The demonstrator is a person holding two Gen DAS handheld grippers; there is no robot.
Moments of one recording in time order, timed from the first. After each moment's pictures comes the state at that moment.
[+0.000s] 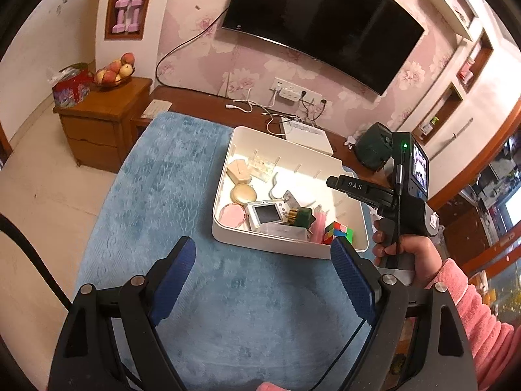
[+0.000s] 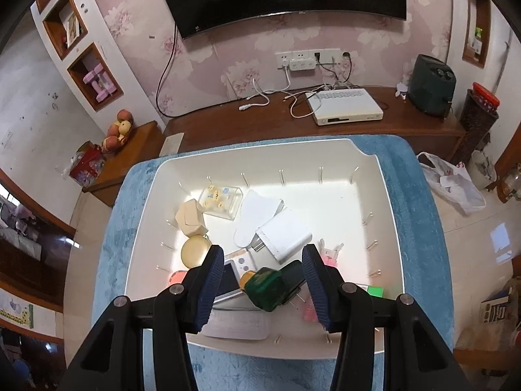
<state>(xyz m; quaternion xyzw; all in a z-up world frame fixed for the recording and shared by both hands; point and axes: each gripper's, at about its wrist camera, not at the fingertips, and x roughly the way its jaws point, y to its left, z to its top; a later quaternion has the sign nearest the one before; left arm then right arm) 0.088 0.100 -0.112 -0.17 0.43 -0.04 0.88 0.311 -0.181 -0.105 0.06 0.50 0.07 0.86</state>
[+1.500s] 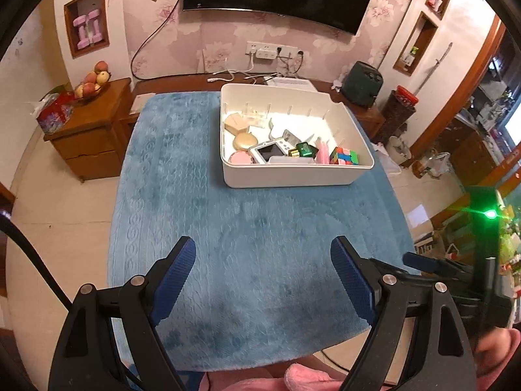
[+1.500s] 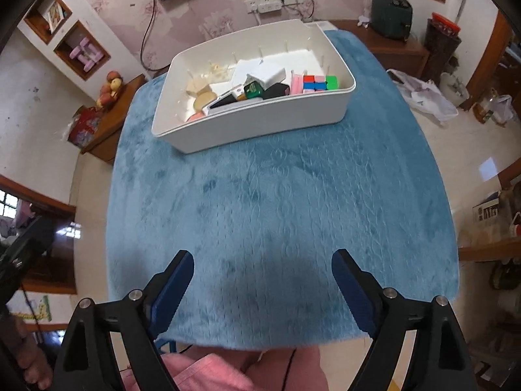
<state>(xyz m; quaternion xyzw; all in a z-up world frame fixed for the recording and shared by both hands) 0.031 0.091 -0.125 -0.06 0.50 -0.08 0.86 0.072 -0.176 -0.098 0.10 0.60 0.04 0.79</state>
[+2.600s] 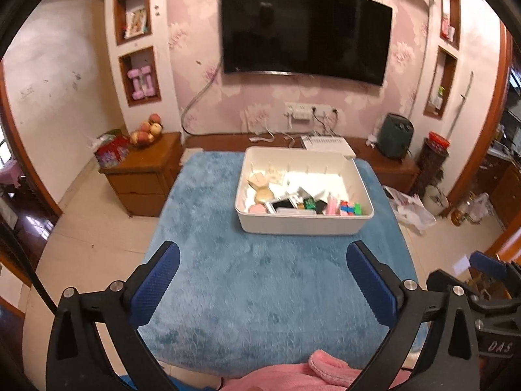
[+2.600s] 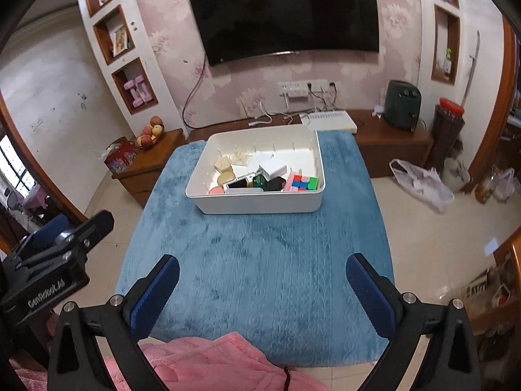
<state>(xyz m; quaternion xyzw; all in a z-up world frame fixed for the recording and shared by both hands) -0.029 0.022 -0.066 -0.02 0.36 0.05 0.93 0.015 -0.235 0.011 0.04 0.43 0.09 0.90</state>
